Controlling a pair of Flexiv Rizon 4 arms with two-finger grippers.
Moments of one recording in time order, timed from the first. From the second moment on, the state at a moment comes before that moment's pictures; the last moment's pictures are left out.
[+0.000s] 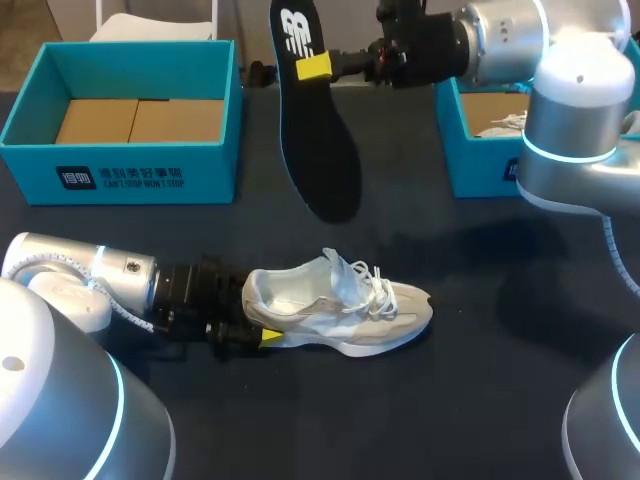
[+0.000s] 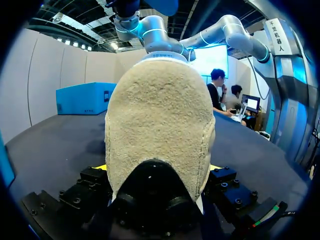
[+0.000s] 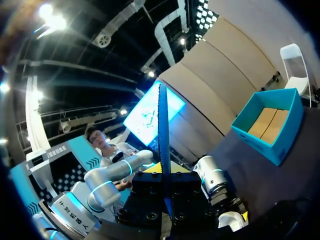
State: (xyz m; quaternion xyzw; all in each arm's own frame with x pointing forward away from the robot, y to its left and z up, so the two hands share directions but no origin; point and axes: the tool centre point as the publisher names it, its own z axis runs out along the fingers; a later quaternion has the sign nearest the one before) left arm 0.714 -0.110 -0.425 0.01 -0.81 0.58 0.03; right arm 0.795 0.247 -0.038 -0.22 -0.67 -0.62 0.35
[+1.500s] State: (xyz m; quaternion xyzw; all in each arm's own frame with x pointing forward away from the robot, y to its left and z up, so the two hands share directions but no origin) left arm 0.714 -0.110 -0.425 0.01 -0.81 0.58 0.03; right arm 0.715 0.205 0.036 -0.35 -0.63 -0.62 0.32
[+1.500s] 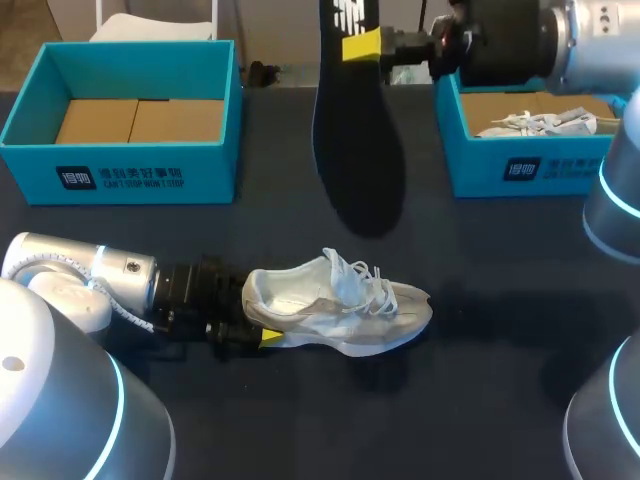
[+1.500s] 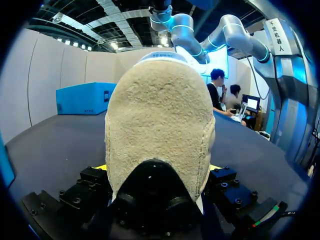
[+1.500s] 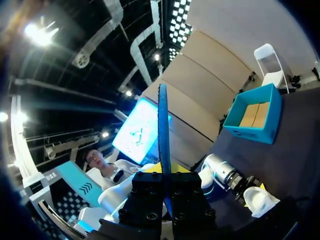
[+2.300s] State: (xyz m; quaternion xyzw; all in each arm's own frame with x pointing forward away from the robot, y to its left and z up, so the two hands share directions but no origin) left arm 0.714 -0.110 -0.425 0.01 -0.81 0.58 0.03; right arm 0.655 0.219 0.032 -0.35 -0.63 -0.62 0.31
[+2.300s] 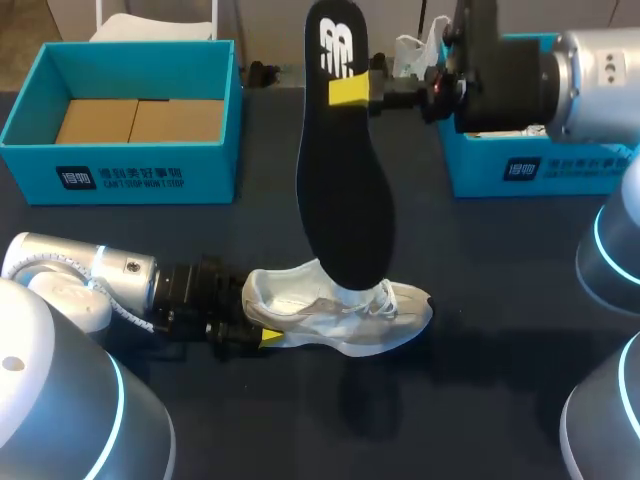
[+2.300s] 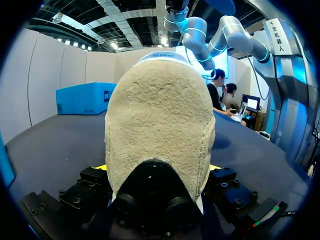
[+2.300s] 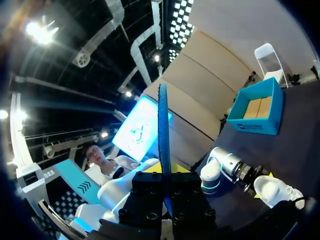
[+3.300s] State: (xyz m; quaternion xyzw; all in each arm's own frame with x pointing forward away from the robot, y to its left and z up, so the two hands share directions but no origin) left arm 0.714 -0.110 -0.425 0.01 -0.81 0.58 0.03; right arm 0.633 0.218 0.038 -0.32 -0.65 -0.64 0.27
